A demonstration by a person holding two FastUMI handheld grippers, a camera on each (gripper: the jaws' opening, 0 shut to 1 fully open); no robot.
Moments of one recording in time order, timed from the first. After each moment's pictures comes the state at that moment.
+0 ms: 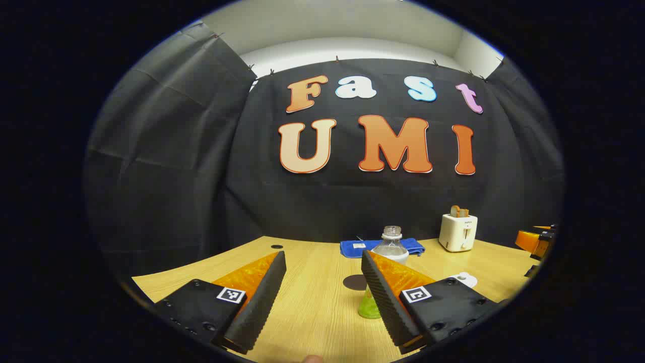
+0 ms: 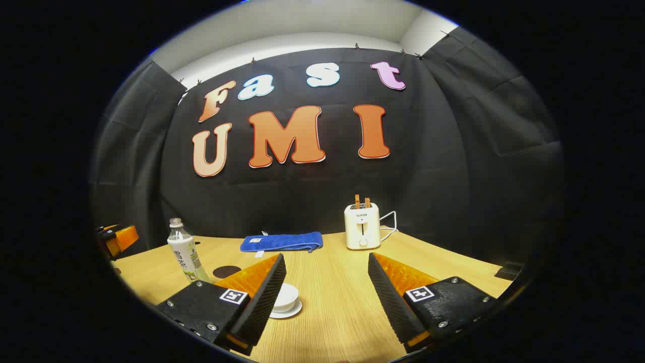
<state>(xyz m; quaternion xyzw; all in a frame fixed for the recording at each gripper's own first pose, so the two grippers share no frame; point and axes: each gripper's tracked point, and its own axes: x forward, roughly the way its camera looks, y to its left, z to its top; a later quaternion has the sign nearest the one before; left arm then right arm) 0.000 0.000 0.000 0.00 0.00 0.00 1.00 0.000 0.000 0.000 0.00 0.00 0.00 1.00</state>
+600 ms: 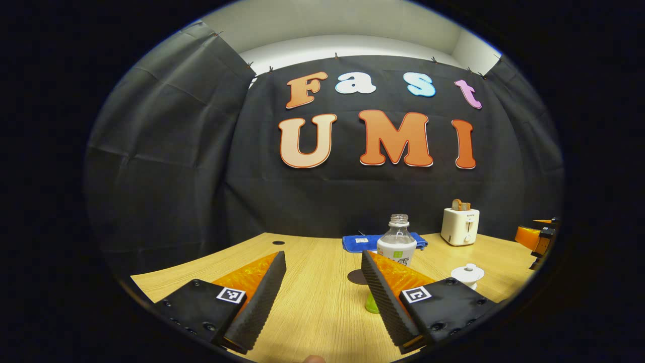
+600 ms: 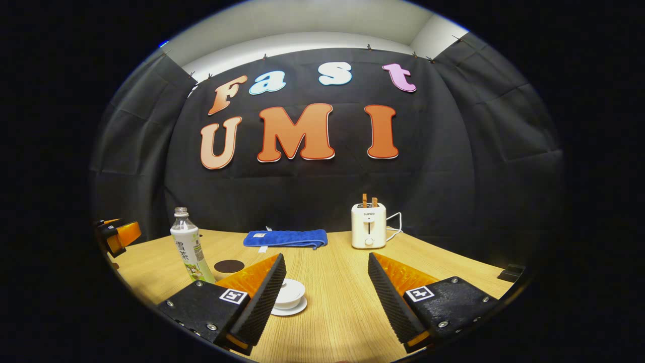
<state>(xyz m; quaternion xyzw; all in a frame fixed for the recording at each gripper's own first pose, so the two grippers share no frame) 0.003 0.006 -0.020 0.01 0.01 0.00 1.00 0.001 0.019 -0.011 -0.03 0.00 0.02 1.00</state>
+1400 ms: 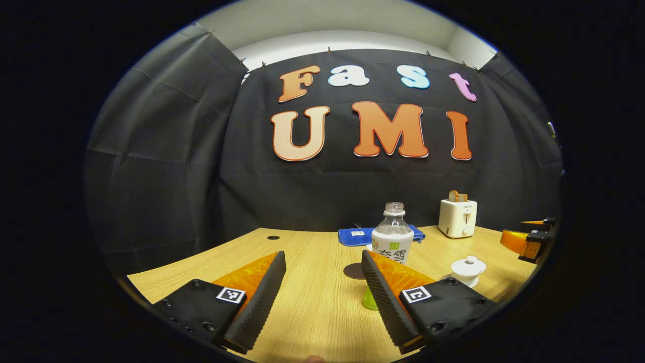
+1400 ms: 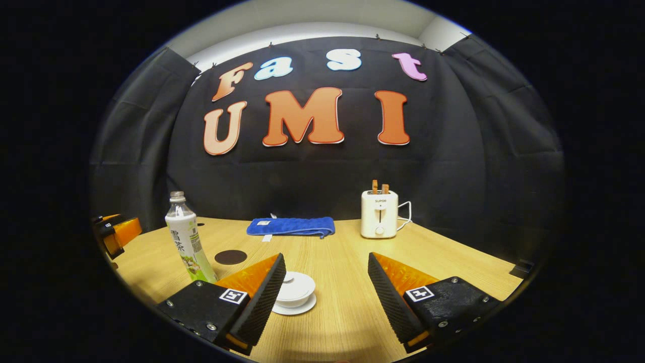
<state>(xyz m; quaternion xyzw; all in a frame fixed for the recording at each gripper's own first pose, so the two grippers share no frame) 0.011 -0.001 -0.036 0.02 0.03 -0.01 1.00 0.030 0.047 -0.044 -0.04 0.05 0.04 1.00</state>
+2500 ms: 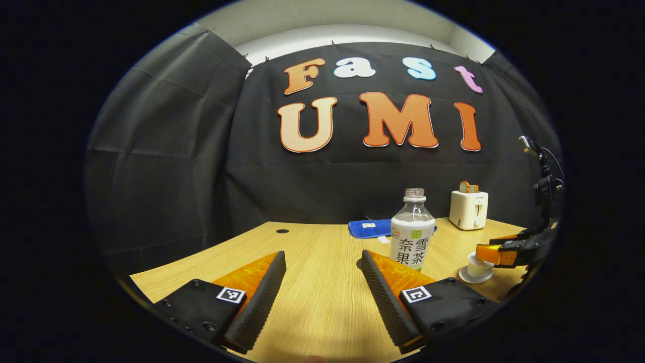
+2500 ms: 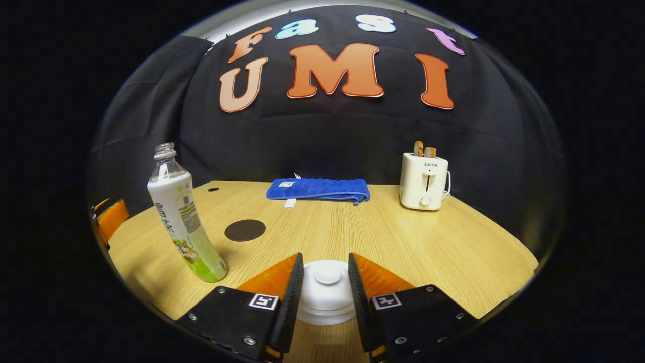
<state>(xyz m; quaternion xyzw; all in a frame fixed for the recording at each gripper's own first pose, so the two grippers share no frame) 0.022 0.020 -0.055 0.03 0.05 0.01 1.00 0.073 0.100 -0.105 -0.06 0.17 0.09 0.98</state>
